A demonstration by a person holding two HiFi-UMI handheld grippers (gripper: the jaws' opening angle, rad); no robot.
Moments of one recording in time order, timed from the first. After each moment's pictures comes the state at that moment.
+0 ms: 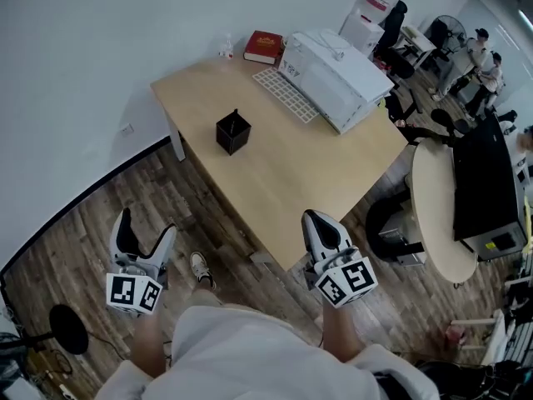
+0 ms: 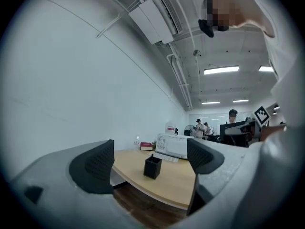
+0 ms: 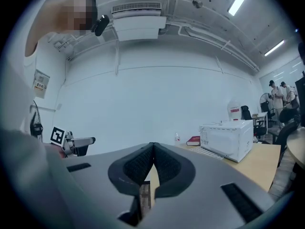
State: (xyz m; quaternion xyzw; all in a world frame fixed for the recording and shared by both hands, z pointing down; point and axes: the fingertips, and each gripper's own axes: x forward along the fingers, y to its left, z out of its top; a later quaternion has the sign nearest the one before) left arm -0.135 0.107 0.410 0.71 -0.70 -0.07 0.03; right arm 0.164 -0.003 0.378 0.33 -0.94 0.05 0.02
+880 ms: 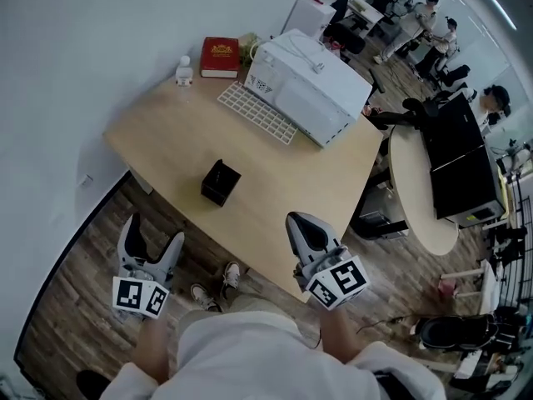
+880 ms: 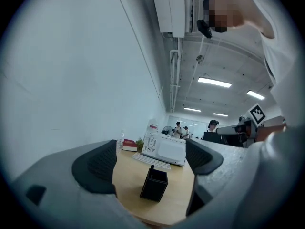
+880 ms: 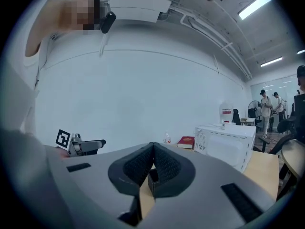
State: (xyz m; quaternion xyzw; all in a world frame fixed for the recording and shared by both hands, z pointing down) left arm -0.229 -0.134 0.434 0.81 -0.58 -0.11 0.09; right arm 0.027 -0.156 0.367 0.41 -0.91 0.04 0.08
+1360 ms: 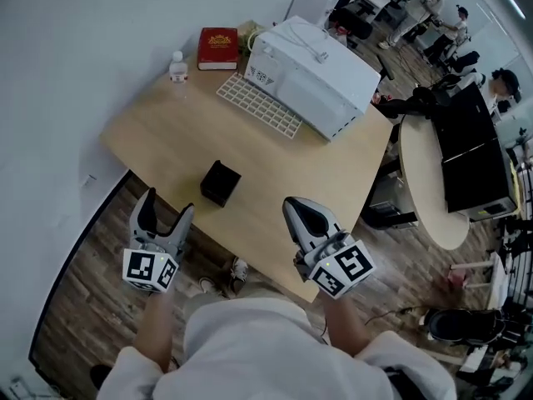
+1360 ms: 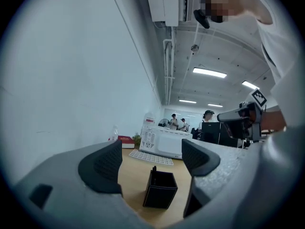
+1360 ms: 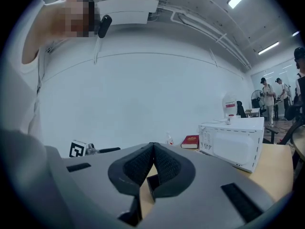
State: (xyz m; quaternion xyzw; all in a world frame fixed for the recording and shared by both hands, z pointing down) left arm -0.192 -0.220 0.448 0.83 -0.55 -0.06 0.07; right arm 0.026 -0.207 0.363 0.39 -0.92 0.08 0.05
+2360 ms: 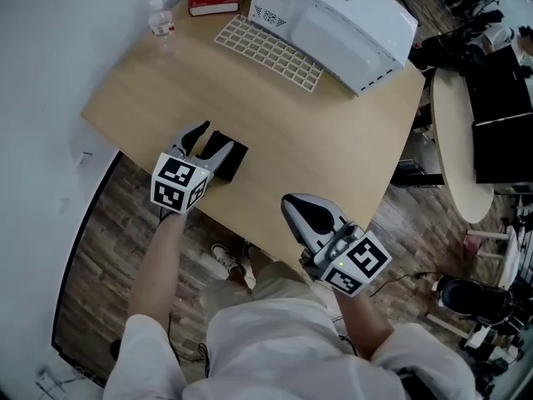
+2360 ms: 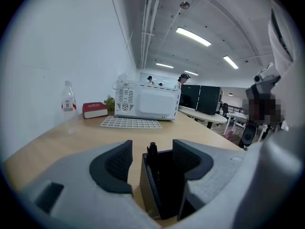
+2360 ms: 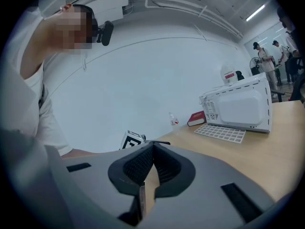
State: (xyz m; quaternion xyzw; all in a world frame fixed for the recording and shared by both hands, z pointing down) left arm -0.083 -0.360 0.594 0.90 -0.38 0.17 0.14; right arm 0.019 -0.221 0.469 0.34 -0.91 0.22 0.05
